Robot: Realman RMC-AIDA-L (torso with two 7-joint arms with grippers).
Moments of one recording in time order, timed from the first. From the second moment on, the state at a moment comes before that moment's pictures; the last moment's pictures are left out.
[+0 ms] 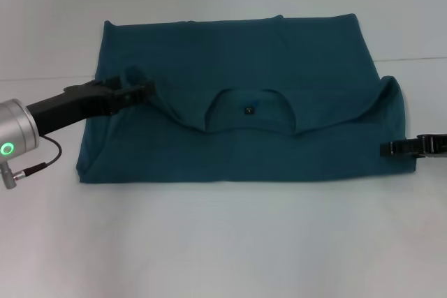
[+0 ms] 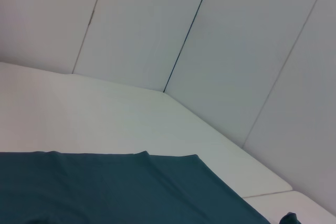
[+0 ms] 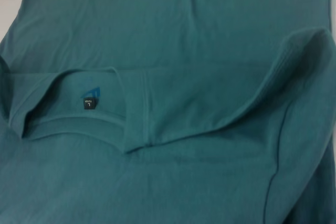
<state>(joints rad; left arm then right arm) -0.57 -2.13 0.80 0.75 1.77 1.13 -1.75 0.66 1.89 -0.53 -0.57 -2.47 -1.21 2.19</state>
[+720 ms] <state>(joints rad) -0.58 -2.13 0.81 0.75 1.78 1.10 -1.75 0.65 1.91 -0.53 -0.53 -2.47 -1.13 2.19</state>
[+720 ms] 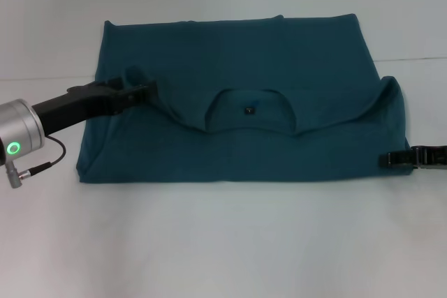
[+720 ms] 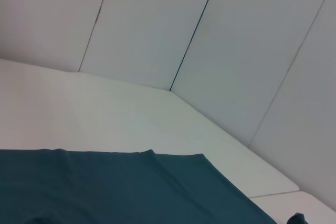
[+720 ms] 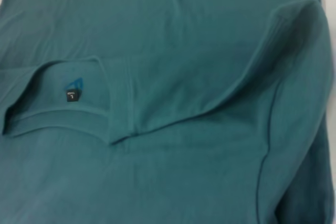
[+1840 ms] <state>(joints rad) -0.57 -2.15 0.81 0.74 1.78 1.07 -1.75 0.64 1.91 -0.53 -0.58 -2.47 -1.15 2.23</state>
